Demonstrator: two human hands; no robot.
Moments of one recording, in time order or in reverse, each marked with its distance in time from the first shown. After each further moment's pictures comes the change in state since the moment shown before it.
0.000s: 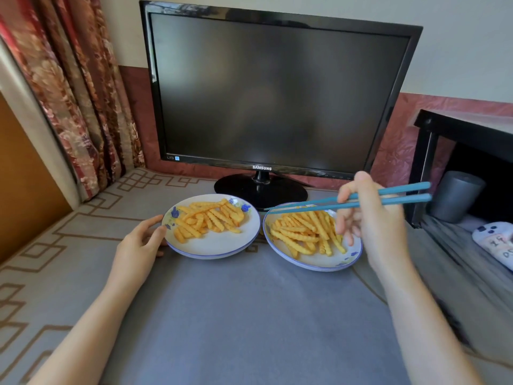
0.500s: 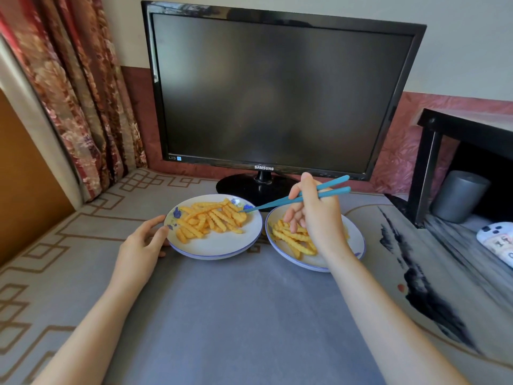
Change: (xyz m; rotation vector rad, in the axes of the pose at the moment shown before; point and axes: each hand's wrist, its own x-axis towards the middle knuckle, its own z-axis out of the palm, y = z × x) left_hand 0.001 -0.001 0.000 -0.004 0.001 0.006; right_hand 0.013 0.030 0.059 -0.006 -0.085 0.118
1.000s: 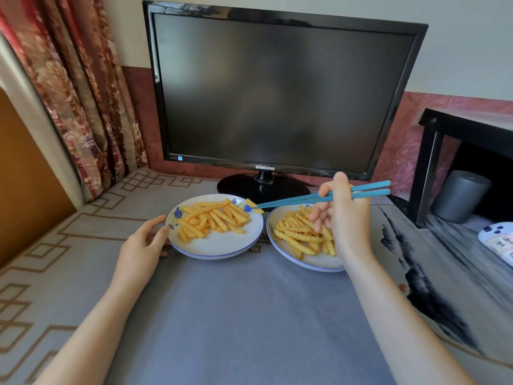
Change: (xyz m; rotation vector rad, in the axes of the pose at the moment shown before) left_hand 0.001 -0.001 0.000 -0.007 0.002 -0.007; right_hand -0.004 -0.009 -0.023 0.093 0.166 0.005
